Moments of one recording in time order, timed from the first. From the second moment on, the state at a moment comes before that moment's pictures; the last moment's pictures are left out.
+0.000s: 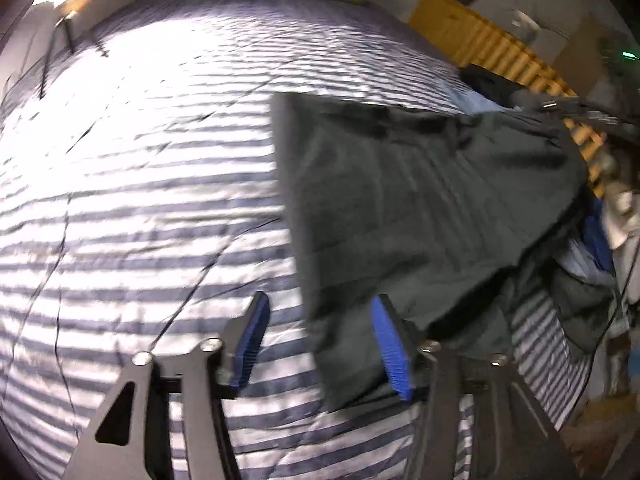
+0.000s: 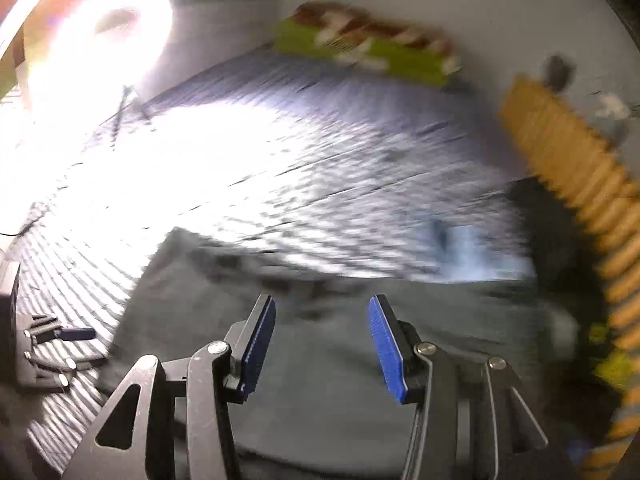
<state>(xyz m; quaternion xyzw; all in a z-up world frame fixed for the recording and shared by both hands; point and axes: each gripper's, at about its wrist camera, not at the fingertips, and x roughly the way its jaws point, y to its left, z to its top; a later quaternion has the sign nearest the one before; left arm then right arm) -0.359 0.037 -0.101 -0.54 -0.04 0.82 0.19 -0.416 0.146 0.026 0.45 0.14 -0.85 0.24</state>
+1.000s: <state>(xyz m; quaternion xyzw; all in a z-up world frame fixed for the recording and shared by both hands) -0.330 0.042 -0.120 -0.53 -0.10 0.82 0.18 -0.412 -0.075 -0.098 0.61 0.18 -0.73 0.24</state>
